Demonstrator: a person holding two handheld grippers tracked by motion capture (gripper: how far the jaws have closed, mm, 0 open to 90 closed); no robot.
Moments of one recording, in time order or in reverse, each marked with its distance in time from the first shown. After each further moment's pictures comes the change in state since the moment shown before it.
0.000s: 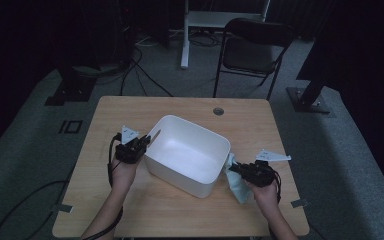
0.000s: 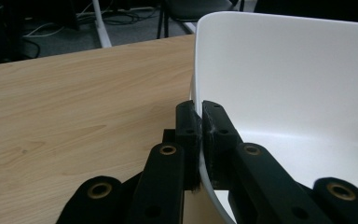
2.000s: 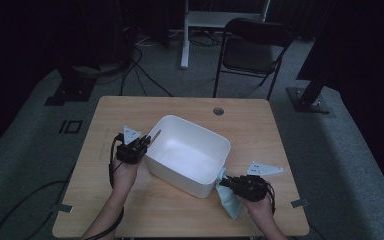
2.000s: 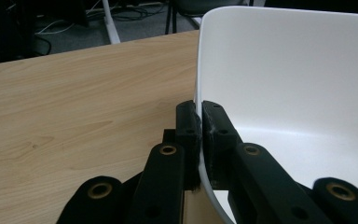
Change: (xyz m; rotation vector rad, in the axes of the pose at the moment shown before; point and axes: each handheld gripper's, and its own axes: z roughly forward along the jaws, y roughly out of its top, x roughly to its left) left arm -0.006 0.002 0.000 0.023 0.045 0.014; right arm 0.045 -0.016 0.002 0.040 0.094 -0.057
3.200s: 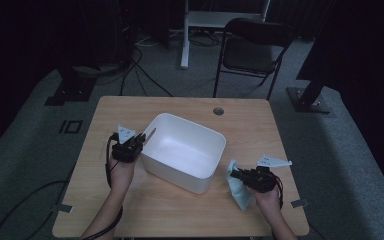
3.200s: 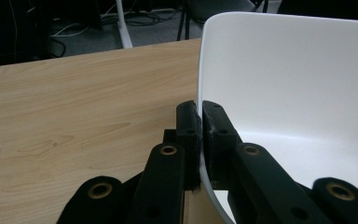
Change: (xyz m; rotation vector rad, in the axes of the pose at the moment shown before) left arm 0.013 -0.002 -0.001 -0.027 0.049 -0.033; right arm -0.047 -0.005 -0.010 0.001 -0.083 0.065
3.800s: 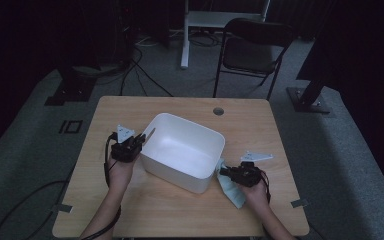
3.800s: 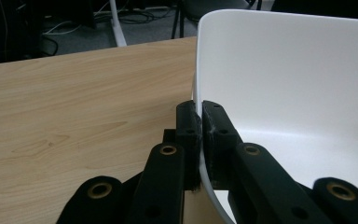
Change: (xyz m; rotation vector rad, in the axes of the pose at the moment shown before) left arm 0.003 0.000 0.000 0.009 -0.037 0.000; right arm -0.009 0.000 0.047 0.097 -0.006 -0.017
